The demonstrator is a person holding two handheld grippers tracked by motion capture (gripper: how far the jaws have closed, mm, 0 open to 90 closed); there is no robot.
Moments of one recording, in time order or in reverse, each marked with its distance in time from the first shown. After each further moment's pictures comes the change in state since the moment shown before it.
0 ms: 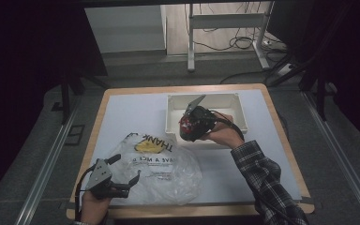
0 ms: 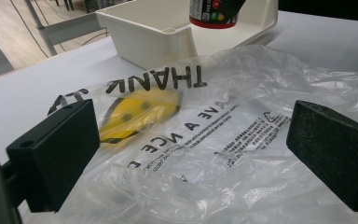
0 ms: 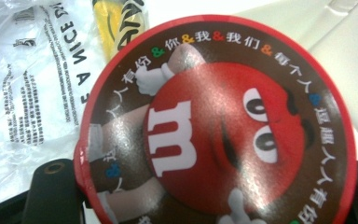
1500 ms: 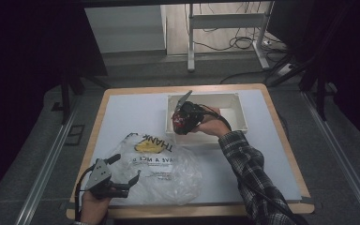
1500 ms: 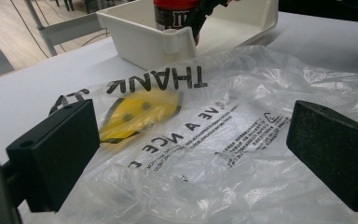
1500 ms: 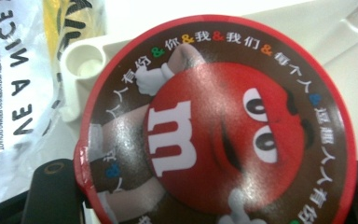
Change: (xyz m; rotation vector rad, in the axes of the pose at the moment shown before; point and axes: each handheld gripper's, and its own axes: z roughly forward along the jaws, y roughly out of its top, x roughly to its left) left arm 0.000 0.000 0.000 -0.004 -0.001 -0.005; right arm -0.035 0.017 0.054 0.045 0.031 -0.078
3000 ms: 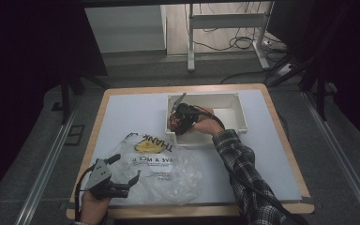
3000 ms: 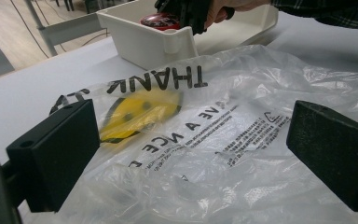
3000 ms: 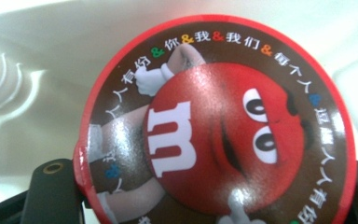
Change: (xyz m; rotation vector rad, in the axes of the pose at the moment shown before) left arm 0.000 0.000 0.000 0.000 0.000 0.001; right arm -0.019 -0.002 0.043 0.034 0.019 -0.012
